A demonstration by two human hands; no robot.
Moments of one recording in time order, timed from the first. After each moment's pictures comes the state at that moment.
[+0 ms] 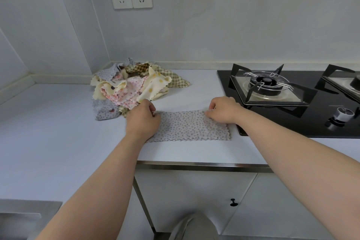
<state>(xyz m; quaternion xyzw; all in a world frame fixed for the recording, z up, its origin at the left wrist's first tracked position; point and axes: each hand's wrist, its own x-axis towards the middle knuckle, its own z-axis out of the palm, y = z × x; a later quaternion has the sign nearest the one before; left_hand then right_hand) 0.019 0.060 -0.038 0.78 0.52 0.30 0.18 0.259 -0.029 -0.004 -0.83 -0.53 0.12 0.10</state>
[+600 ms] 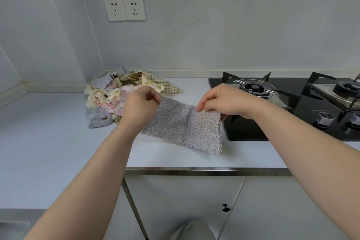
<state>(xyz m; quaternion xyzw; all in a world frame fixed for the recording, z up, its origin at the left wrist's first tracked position) 0.036 0.024 0.039 0.72 0.44 0.41 0.34 0.242 -0.090 0.085 -0.73 -0.59 0.25 0.25</state>
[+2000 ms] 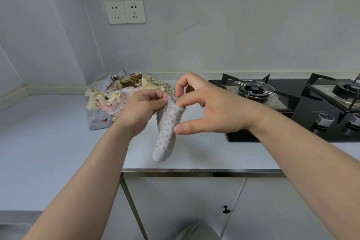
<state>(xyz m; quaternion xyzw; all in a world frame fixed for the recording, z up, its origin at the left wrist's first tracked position) 0.031 0.018 0.049 0.66 0.26 0.38 0.59 0.189 -0.125 0.113 -0.51 -0.81 0.13 0.26</state>
